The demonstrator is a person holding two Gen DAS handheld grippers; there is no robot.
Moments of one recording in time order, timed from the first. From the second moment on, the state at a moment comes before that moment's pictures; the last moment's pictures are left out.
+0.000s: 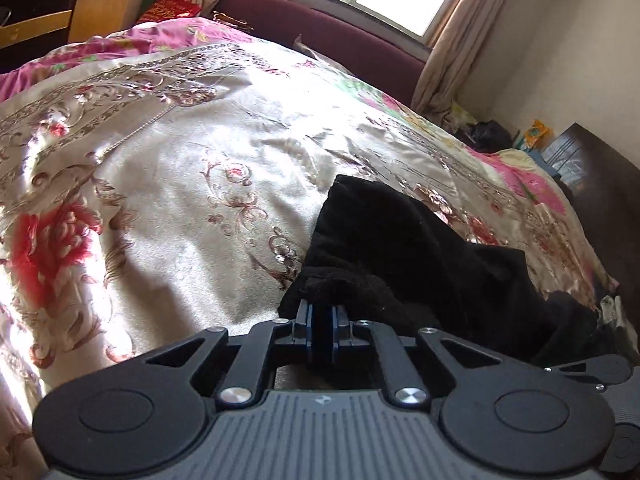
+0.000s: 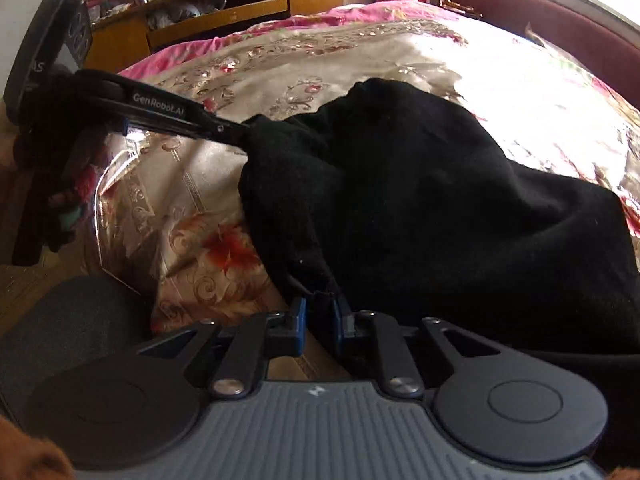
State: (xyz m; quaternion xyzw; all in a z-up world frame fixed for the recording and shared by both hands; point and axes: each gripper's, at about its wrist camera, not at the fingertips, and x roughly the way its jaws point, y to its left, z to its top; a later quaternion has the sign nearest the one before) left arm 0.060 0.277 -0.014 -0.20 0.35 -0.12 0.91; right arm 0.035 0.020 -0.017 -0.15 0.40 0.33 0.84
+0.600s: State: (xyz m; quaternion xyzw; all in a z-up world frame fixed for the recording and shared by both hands) left arm 0.049 0.143 0.052 -0.06 0.34 -0.23 0.91; right arm 0.022 -0.115 0.035 -0.09 0.37 0.25 0.89
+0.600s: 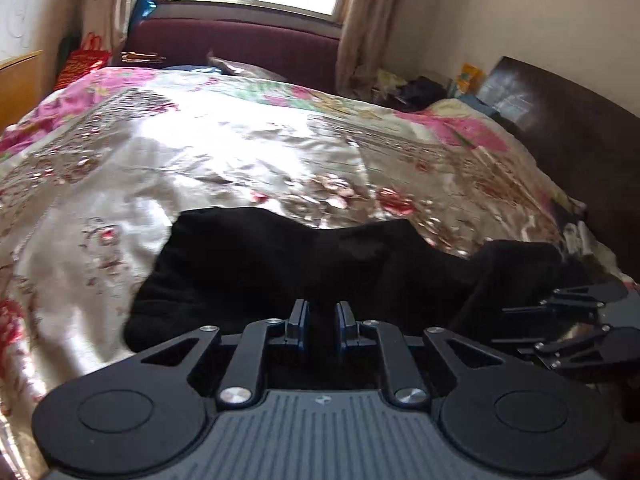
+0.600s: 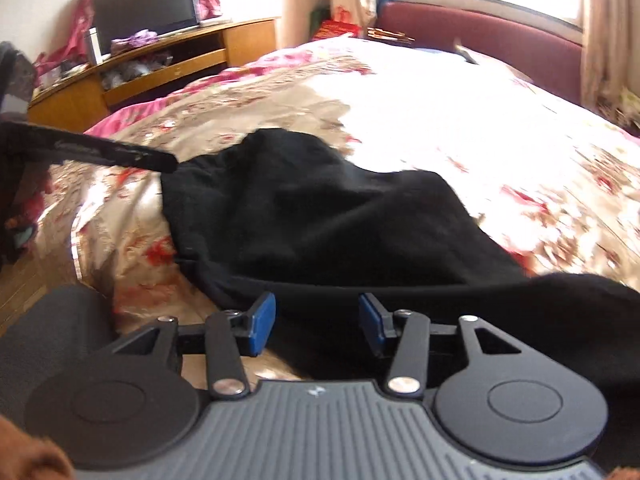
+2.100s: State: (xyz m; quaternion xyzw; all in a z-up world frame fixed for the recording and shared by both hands) left arm 0.103 -0.135 0.000 0.07 0.40 -0.41 0.82; right arm 0.083 -0.502 -0.065 0.54 0.21 -0.12 0.81
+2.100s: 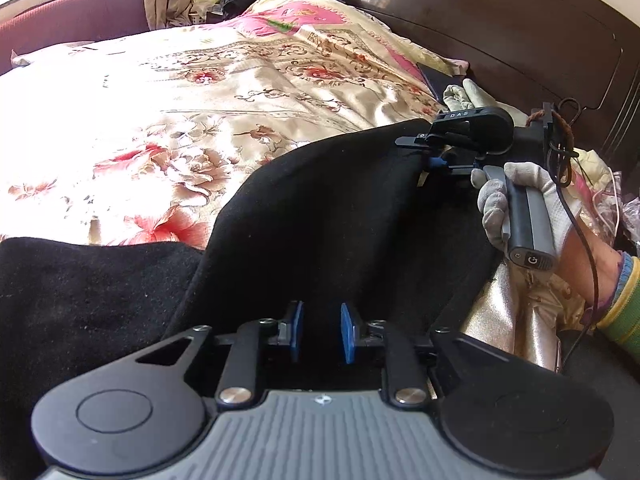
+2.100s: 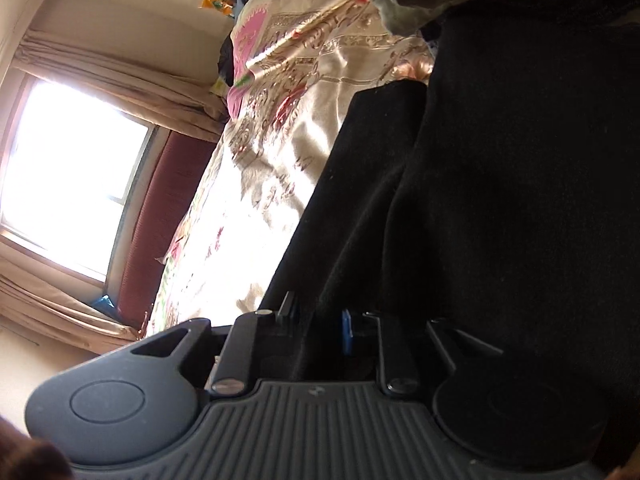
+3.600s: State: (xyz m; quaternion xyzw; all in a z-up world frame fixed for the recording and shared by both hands) left arm 0.059 -0.170 -0.002 0.13 0.40 -0.46 0.78; right arm -0.058 -0.522 -0.026 0.42 0.21 -0.23 0.85
